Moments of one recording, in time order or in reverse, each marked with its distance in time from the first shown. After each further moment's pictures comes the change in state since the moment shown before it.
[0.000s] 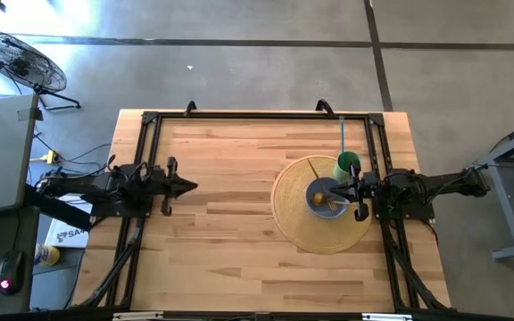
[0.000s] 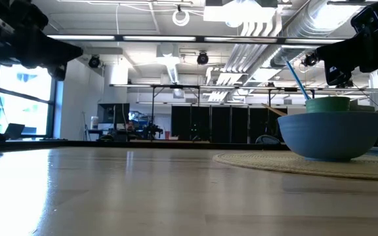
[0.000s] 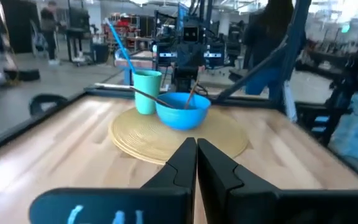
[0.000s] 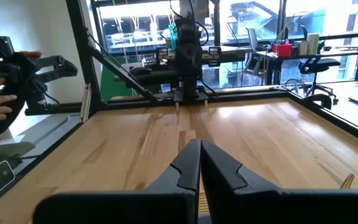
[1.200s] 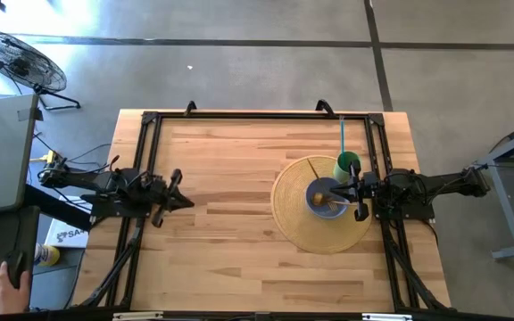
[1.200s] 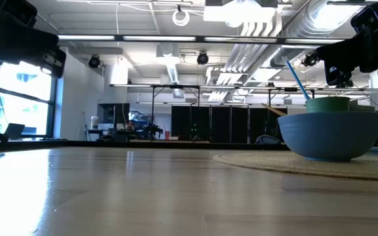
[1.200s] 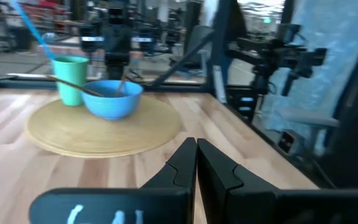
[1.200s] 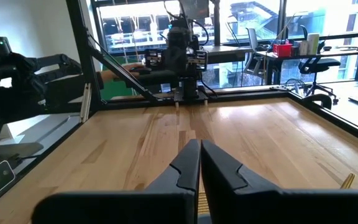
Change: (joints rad) left arm -0.131 0.026 0.000 -0.002 0.139 -0.043; right arm 0.000 0.000 0.000 0.000 0.000 0.000
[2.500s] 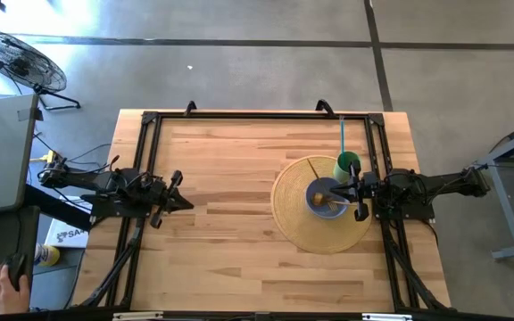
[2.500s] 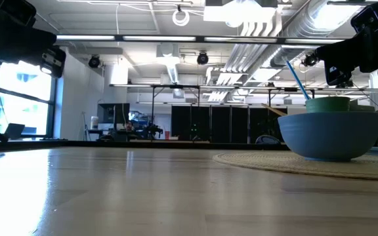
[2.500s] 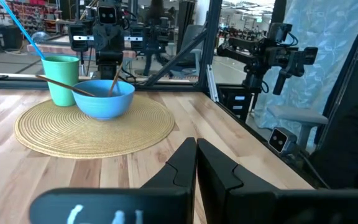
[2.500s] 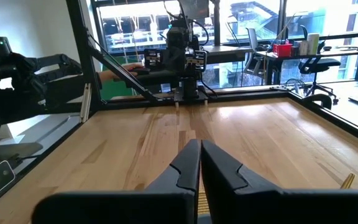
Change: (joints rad) left arm 0.000 0.000 0.000 0.000 0.044 0.000; right arm 0.000 0.000 0.000 0.000 0.000 0.000
